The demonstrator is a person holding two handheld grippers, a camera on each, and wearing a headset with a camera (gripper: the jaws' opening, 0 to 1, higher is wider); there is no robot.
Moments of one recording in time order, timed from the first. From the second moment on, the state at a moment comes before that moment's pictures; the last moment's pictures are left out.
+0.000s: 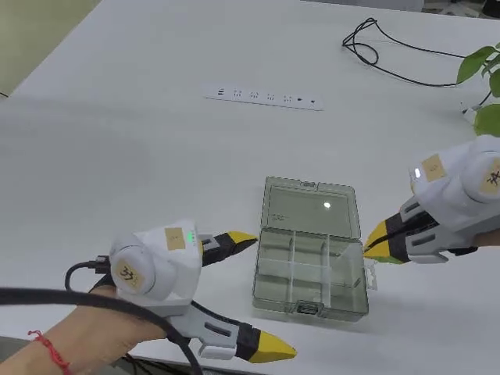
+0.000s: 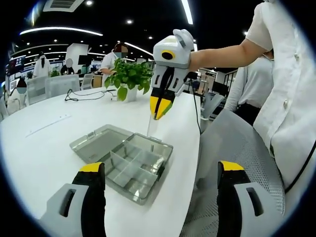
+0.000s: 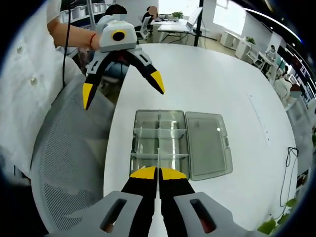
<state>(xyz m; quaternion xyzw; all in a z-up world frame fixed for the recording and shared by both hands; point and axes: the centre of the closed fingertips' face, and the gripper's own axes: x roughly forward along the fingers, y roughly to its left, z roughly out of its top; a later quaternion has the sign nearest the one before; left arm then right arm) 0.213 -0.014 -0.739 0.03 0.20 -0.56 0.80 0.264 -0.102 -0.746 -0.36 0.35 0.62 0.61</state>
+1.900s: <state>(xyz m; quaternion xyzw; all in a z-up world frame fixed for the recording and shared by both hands) 0.213 -0.011 -0.740 0.01 0.20 -0.55 0.81 0.271 -0.102 -0.791 -0.36 0.37 0.61 0.60</state>
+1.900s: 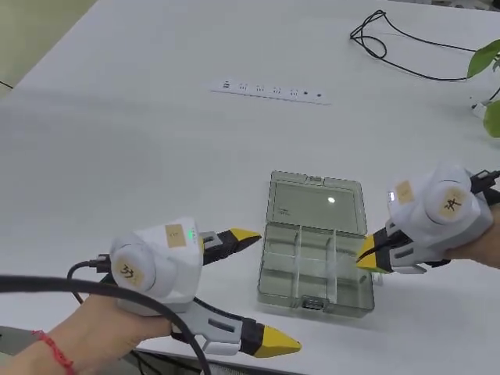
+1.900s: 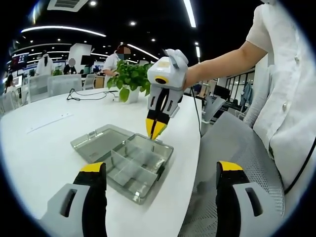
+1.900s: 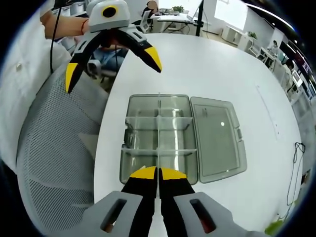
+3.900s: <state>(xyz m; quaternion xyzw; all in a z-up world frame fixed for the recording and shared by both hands) 0.217 0.004 -0.750 0.03 0.21 -0.55 0.81 0.282 -0.119 -0.751 -0.29 0.33 0.56 0.70</state>
